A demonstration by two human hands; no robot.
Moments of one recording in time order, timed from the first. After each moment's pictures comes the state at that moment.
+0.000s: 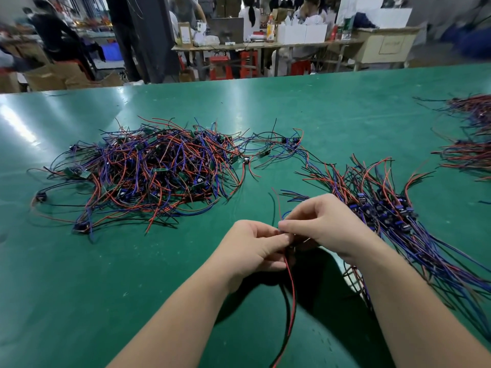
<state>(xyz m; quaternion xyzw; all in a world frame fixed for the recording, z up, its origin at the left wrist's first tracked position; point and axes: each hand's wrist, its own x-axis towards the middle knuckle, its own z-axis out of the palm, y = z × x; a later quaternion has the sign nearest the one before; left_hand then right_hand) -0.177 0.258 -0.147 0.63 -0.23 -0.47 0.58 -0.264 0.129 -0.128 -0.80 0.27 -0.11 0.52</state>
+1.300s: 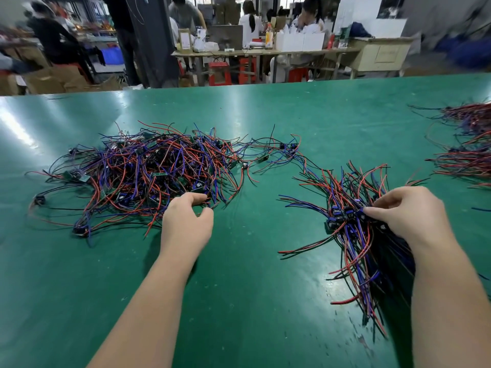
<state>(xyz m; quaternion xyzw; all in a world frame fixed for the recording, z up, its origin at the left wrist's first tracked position) -0.103 0.284 -0.154 0.89 -0.18 -0.01 0.43 -0.321 0.046 -0.121 -0.80 0.51 -0.24 0.20</state>
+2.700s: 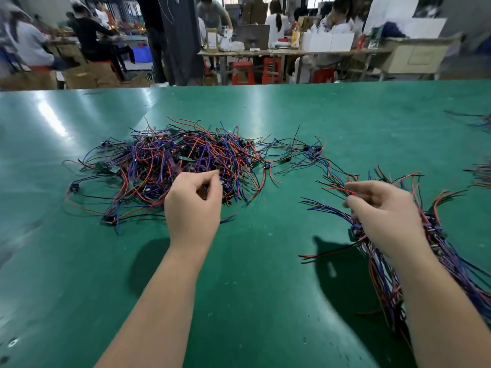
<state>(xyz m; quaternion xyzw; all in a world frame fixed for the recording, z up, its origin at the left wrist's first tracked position) -0.102 0.295 -0.133 0.79 -0.22 0.21 0.54 -0.270 0.097 -0.127 -0.76 0.34 -0.35 0.42</state>
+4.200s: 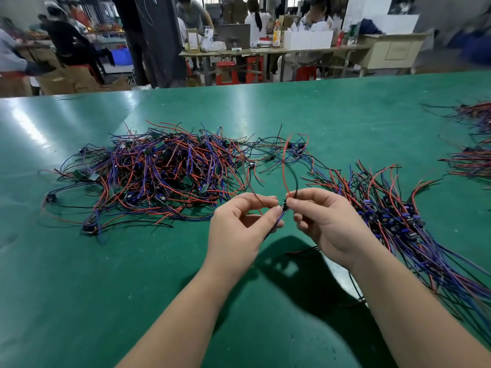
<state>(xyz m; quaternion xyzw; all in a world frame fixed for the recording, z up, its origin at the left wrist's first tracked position) -0.169 0.259 -0.141 0.60 -0.32 -0.14 0.71 -0.250 0.133 -0.128 -0.54 0.21 -0.23 0.78</state>
